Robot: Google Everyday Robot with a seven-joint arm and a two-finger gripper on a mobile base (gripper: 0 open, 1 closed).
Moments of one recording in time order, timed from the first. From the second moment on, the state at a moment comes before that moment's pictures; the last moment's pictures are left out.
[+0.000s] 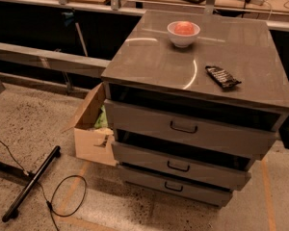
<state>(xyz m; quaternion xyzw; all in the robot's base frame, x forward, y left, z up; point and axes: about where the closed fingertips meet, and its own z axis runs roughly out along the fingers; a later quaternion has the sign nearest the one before) 0.375 -0.329 0.843 -0.57 0.79 0.02 0.22</state>
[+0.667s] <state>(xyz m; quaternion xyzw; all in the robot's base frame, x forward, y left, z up) 0.353 -0.306 0.791 -0.57 0.79 0.07 0.22</state>
